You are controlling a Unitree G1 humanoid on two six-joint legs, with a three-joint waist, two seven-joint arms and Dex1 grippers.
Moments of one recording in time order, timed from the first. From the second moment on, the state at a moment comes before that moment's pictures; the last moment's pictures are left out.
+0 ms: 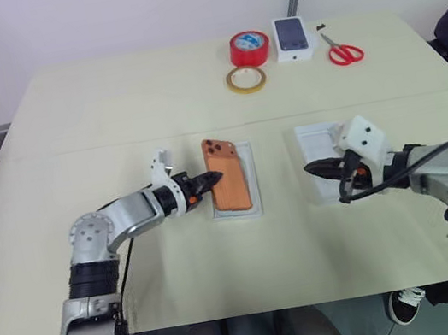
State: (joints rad) left arm -0.55 0.36 0.05 0.20 -1.71 1.10 0.30; right arm -0.23 -0.80 -0.11 -0.52 0.29 0.83 0.87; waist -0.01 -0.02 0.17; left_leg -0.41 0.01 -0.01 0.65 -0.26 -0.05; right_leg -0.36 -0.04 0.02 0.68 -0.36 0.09
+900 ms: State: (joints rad) left arm -0.49 0.69 -0.09 -0.09 -0.99 1.05 -0.15; right arm -0.55 -0.68 0.36 -0.36 0.08 0.91 0.65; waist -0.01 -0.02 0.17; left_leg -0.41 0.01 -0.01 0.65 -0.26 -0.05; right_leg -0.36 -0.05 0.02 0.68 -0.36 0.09
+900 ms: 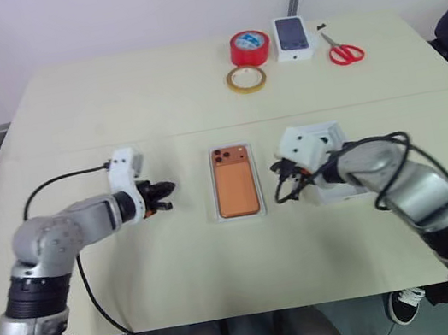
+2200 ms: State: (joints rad) left arm -0.75 0.13 -0.46 0.06 -0.46 1.13 -0.57; right arm -0.19 -0.92 0.13 -0.60 0.00 1.12 0.70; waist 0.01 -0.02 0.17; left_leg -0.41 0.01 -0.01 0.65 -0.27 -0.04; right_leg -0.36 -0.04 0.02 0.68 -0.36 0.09
